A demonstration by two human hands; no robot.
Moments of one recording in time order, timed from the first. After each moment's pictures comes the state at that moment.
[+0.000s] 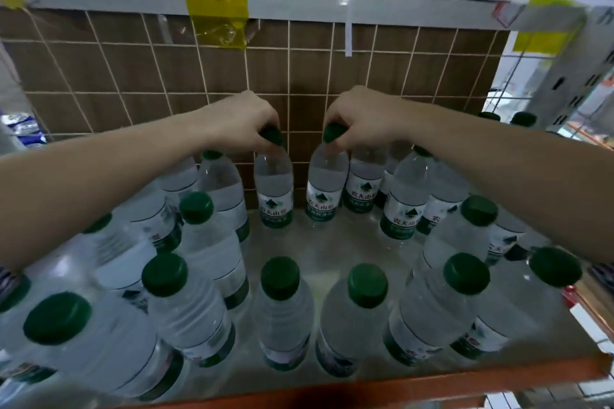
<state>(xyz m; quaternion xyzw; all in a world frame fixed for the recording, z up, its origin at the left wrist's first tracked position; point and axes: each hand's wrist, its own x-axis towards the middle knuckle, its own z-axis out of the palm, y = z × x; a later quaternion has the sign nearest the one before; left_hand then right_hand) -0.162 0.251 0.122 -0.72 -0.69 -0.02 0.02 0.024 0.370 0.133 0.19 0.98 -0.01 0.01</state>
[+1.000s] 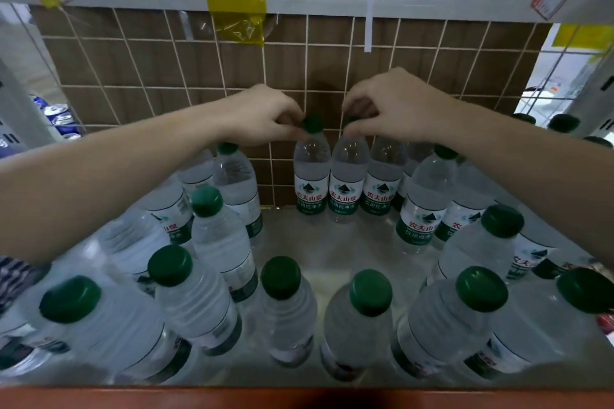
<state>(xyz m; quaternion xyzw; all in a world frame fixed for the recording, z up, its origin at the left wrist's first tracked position) -0.161 0.250 0.123 -0.70 -0.71 -0.07 -0.03 0.043 0.375 0.137 0.17 0.98 -0.04 -0.10</state>
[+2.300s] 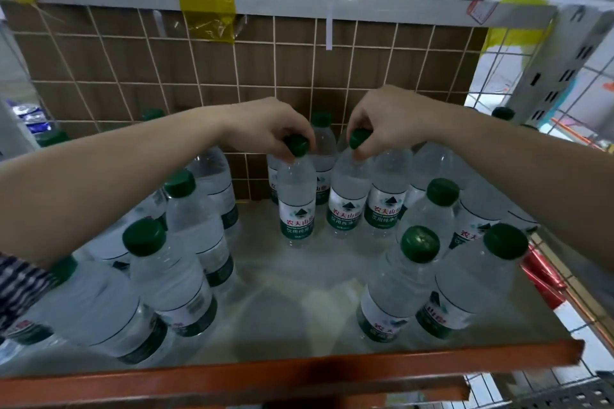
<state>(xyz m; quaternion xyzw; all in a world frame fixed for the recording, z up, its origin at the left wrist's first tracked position) -0.110 0.244 0.124 -0.77 -0.62 -0.06 -0.14 0.095 0.369 0.137 0.21 0.98 -0.05 0.02</state>
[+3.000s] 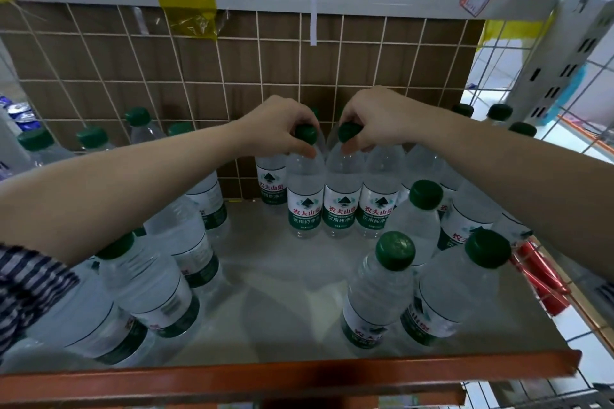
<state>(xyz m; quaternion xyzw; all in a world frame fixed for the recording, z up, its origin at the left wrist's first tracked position) -0.081 0.277 0.098 -0.73 -0.67 -0.15 -0.05 0.091 0.399 0.119 0.24 0.97 -0.11 -0.01</state>
